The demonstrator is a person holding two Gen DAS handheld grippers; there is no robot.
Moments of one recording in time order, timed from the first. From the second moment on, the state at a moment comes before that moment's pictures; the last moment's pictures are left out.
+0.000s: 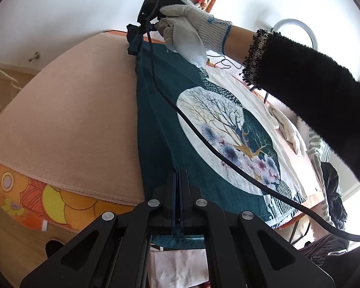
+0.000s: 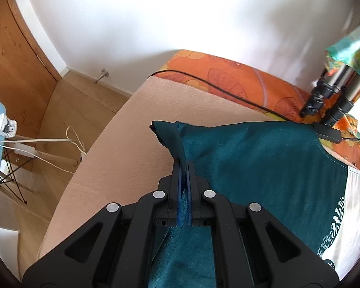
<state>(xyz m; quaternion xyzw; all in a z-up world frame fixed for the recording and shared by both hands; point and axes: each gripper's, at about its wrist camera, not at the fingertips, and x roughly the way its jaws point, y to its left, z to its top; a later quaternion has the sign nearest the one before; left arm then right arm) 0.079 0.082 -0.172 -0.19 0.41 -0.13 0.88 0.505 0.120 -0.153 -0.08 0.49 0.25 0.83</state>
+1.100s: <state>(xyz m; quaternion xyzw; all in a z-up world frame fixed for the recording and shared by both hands) 0.099 -0.041 -0.178 -0.10 0.47 -0.27 0.84 0.526 -0.106 -0.164 -0.03 0.49 0.11 0.86</state>
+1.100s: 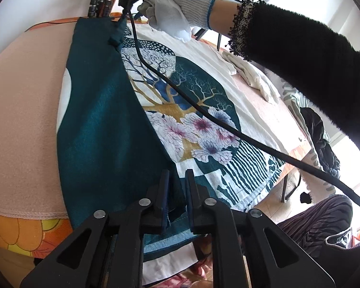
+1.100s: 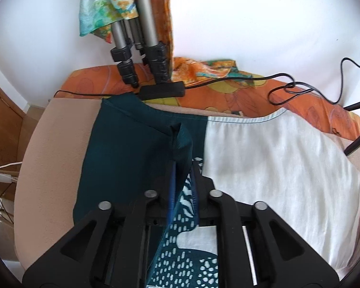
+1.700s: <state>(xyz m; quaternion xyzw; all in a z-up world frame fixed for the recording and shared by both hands) 0.065 -0.005 -0.144 -0.06 0.41 -0.23 0.88 0.410 -0.220 -0.066 0.05 0.41 0.12 0.90</state>
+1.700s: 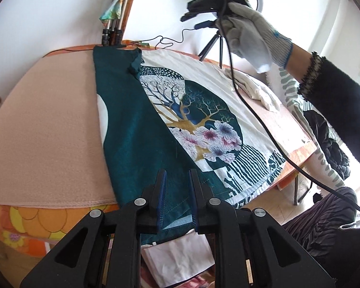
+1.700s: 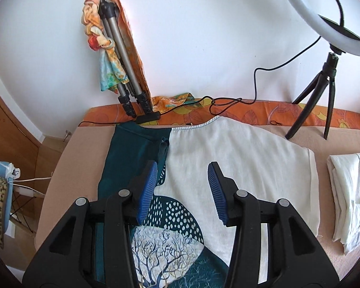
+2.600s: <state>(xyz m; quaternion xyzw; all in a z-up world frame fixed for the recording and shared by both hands) 0.052 -0.284 -0.137 0.10 0.38 -0.40 0.83 0.279 -0.501 -0.047 0.12 0.37 0.09 0.92</state>
